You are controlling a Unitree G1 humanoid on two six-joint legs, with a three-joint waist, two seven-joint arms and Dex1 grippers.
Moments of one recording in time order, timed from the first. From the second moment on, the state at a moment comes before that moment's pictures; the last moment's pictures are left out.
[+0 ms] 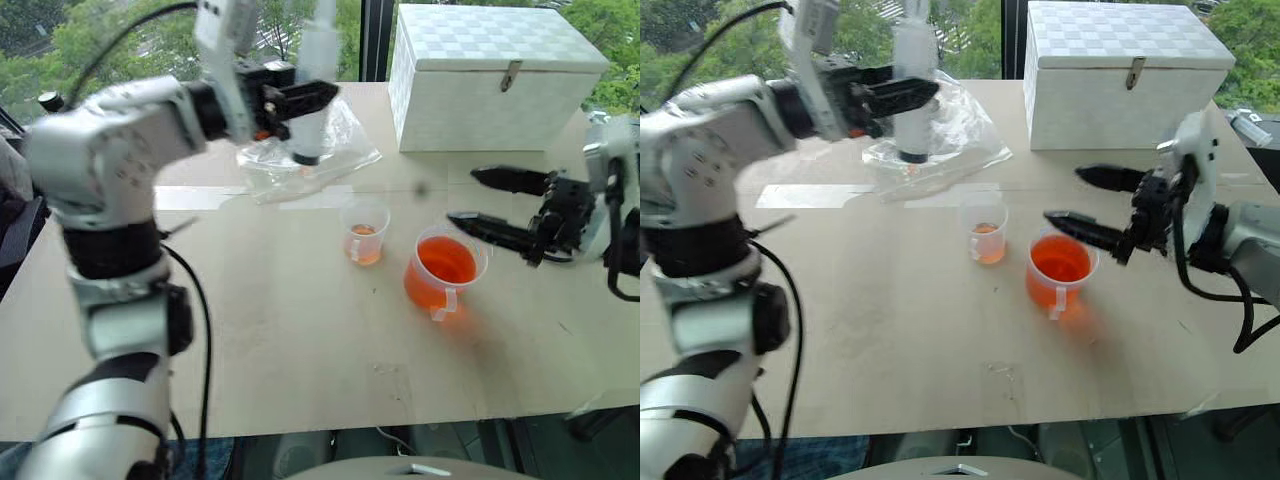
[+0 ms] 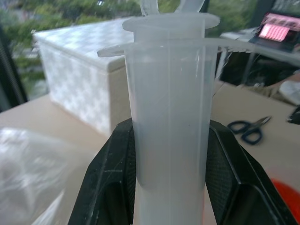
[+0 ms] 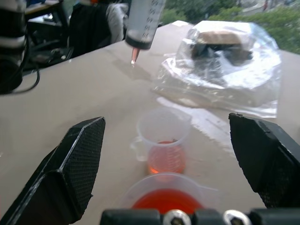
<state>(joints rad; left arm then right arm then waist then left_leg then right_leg) -1.01 0.50 0.19 -0.17 -0.63 1.08 -0.67 -0.40 -0.92 -0.32 -0.50 1.17 0.85 0.55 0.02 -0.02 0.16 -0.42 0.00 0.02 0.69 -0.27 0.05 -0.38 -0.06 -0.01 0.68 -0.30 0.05</state>
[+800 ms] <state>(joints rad) -0.77 0.20 -0.19 -0.12 -0.54 0.48 -0.96 -0.34 -0.85 -0.56 -0.53 1.33 0.78 0.38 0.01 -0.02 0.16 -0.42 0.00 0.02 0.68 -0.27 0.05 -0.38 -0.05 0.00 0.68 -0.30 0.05</state>
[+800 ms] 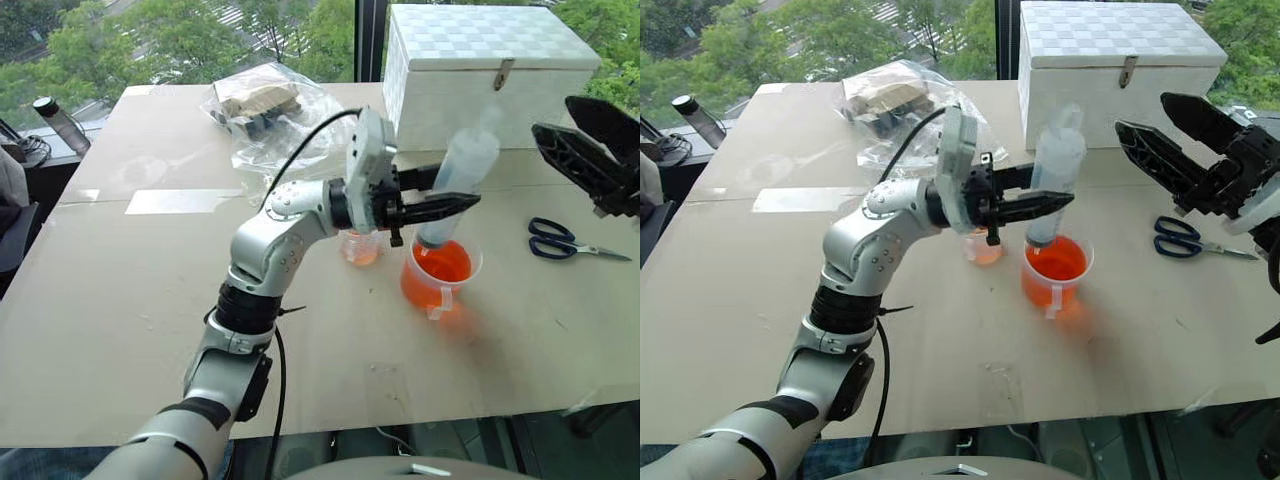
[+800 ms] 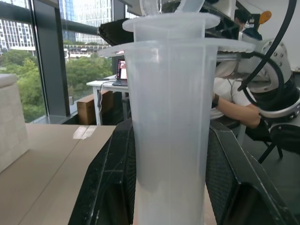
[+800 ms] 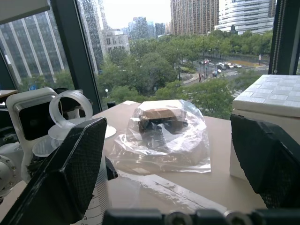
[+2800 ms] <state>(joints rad) -0.74 0.08 -0.24 0.03 -0.39 0.34 -0.94 -0.39 -0.90 -0.39 -0.53 1.35 0.83 0.31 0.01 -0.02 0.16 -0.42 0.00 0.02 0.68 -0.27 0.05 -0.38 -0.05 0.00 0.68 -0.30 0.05</state>
